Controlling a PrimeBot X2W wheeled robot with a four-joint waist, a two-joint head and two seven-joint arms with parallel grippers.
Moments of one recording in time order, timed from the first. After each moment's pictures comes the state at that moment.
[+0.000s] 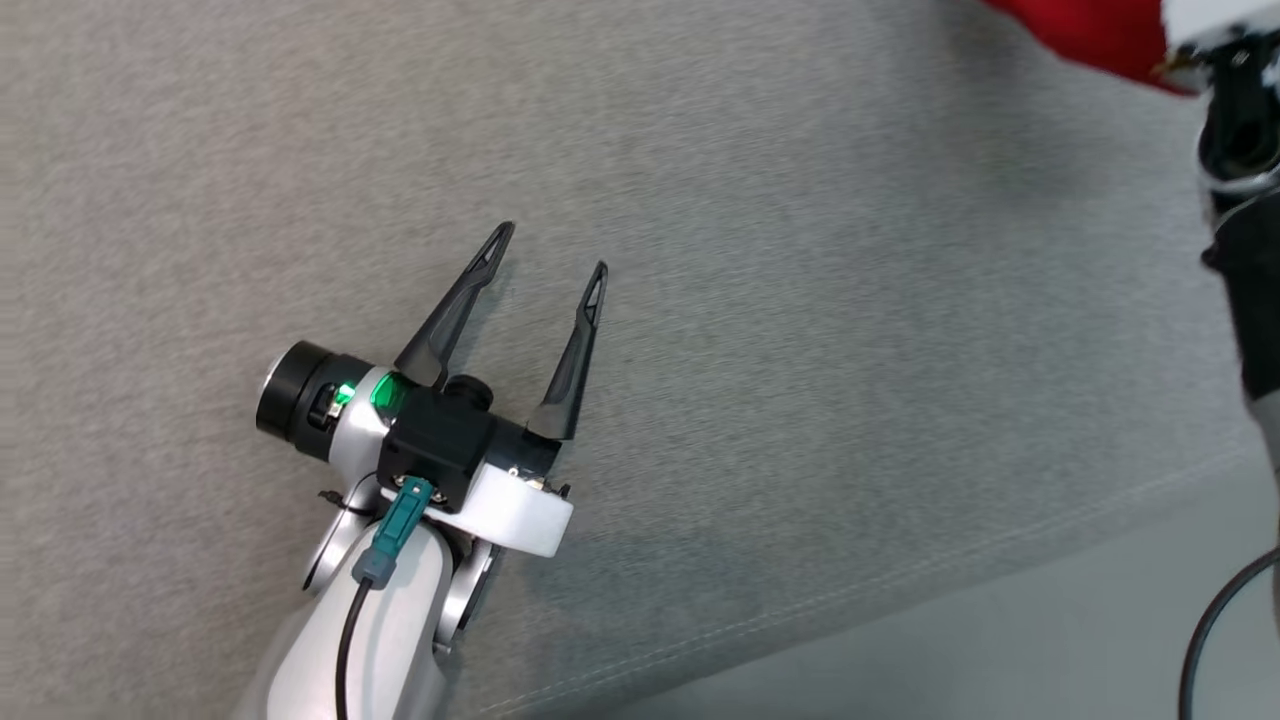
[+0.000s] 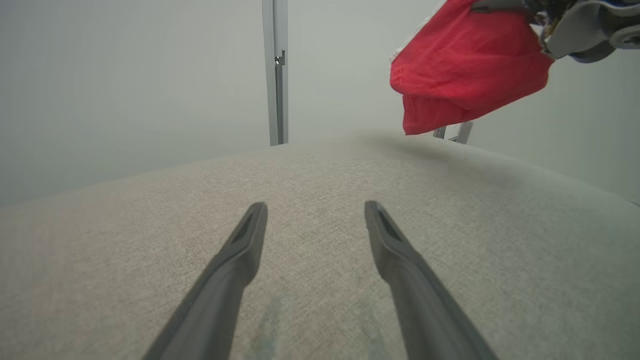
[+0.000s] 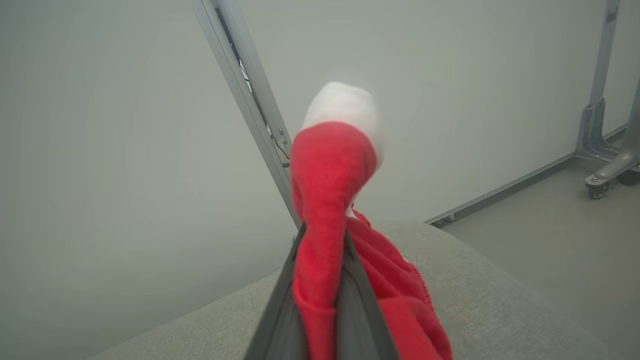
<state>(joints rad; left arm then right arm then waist) -0.39 0.09 -0.37 0.12 -0.02 0.04 -0.26 -1.20 -0.18 0.13 0.96 0.71 0.13 -0.25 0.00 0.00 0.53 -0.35</state>
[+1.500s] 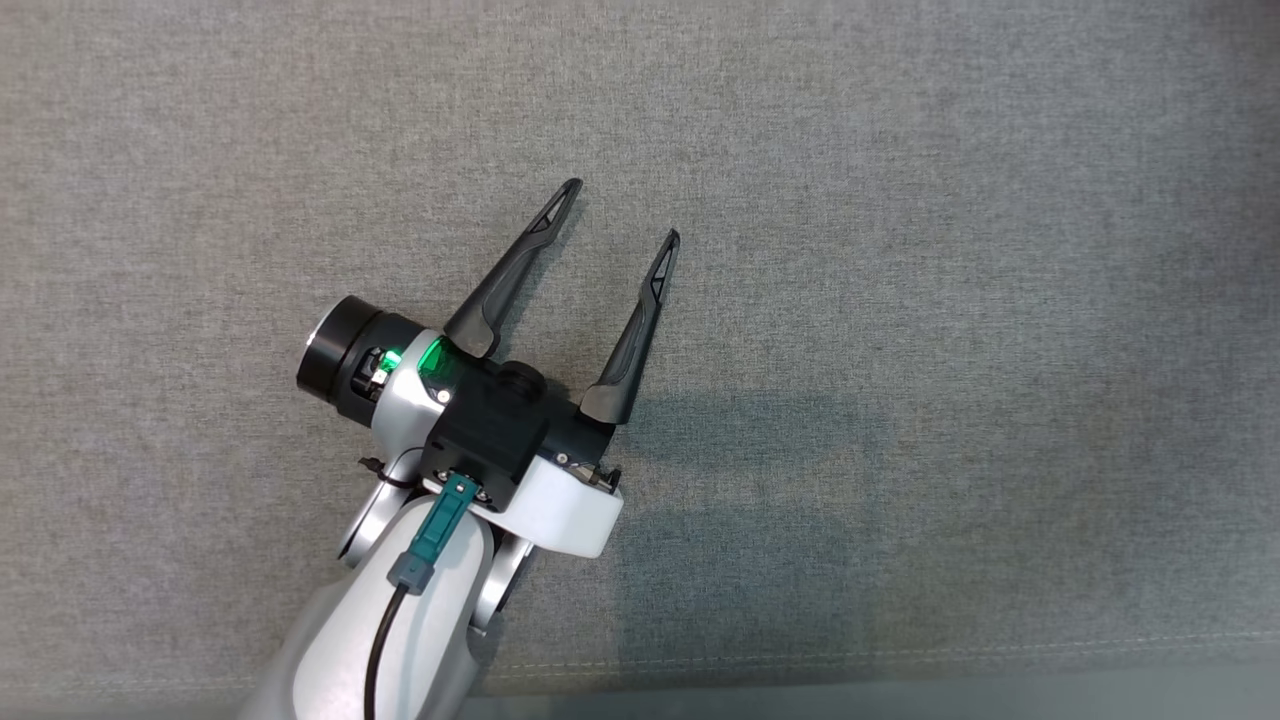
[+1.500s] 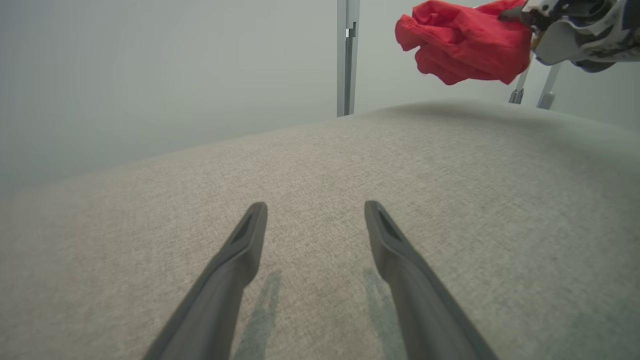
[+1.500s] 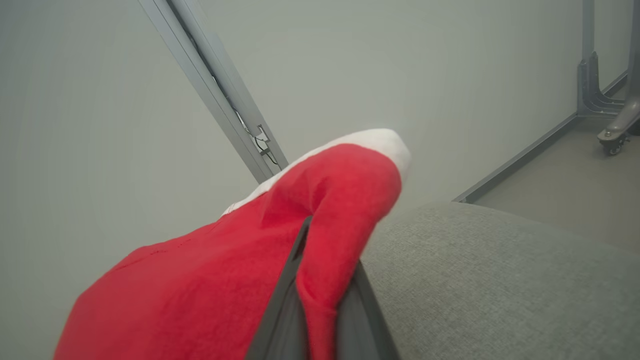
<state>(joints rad) -0.46 0.08 -0.45 0.07 -0.03 0.05 -0.26 -1.29 -0.19 -0.49 0.93 0.31 0.13 -0.26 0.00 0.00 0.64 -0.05</state>
